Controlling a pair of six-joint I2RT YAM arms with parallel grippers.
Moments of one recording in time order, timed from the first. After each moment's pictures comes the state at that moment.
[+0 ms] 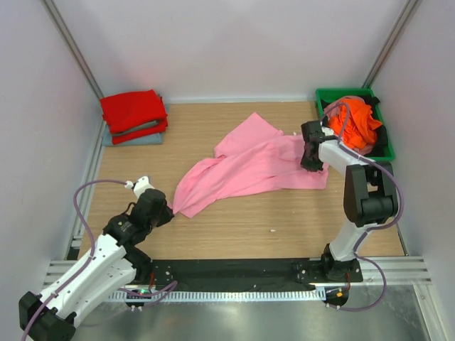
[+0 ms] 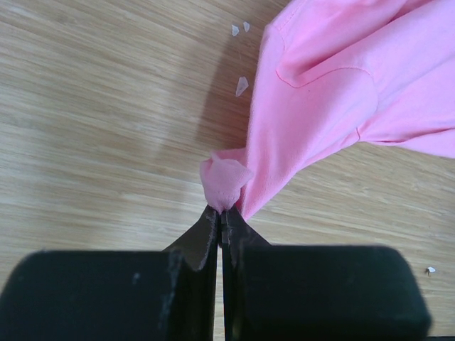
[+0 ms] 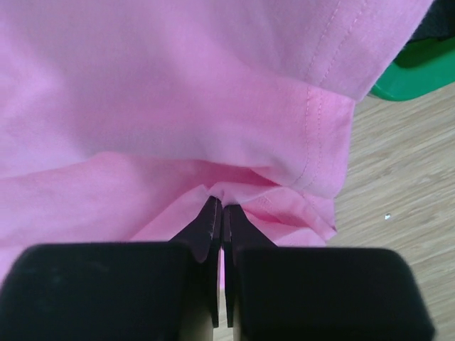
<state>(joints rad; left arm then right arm) -0.58 0.64 0.47 -0.66 -0.33 -0.89 0.13 1.75 1.15 -0.54 0.34 0.48</state>
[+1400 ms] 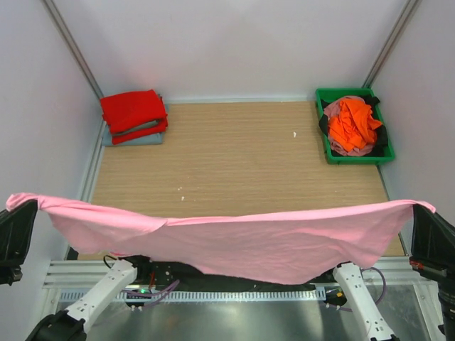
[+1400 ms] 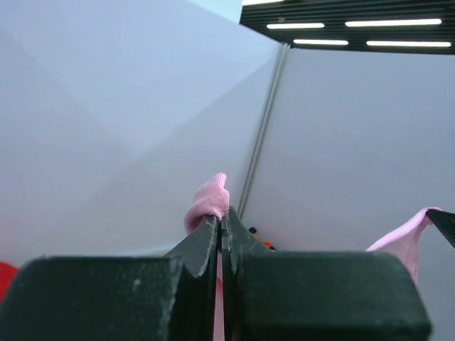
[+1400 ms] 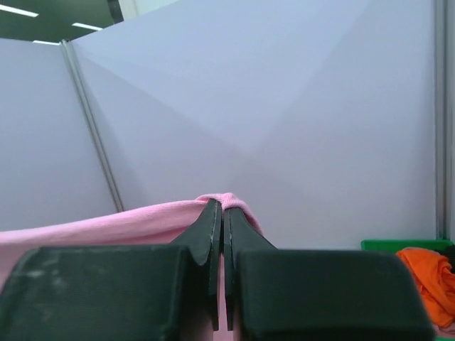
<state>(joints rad) -0.43 0.61 2.07 -0.91 0.08 -0.33 0.14 0.33 1.64 -0.75 -0.06 0.29</state>
